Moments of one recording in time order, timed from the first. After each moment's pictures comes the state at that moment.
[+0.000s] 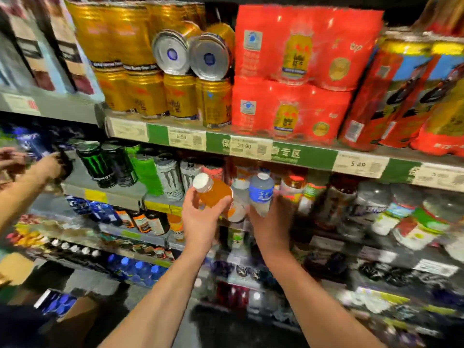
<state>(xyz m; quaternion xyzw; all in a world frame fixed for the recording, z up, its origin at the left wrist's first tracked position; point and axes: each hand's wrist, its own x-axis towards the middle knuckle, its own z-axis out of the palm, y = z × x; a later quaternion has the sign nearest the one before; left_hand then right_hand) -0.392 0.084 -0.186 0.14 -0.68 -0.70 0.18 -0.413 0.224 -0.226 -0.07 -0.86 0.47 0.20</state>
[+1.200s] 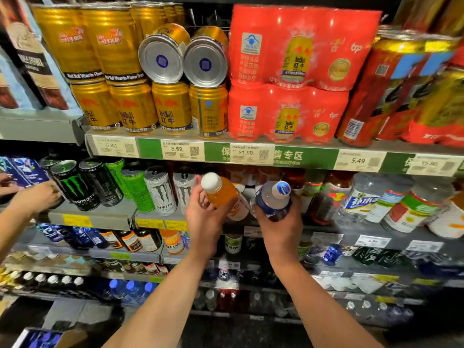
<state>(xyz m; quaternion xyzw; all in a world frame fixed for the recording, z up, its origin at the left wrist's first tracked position) -0.433 0.068 -0.198 0.03 -0.65 -0.75 0.12 -0.400 0.214 -0.221 -0.13 -0.74 0.59 0.30</state>
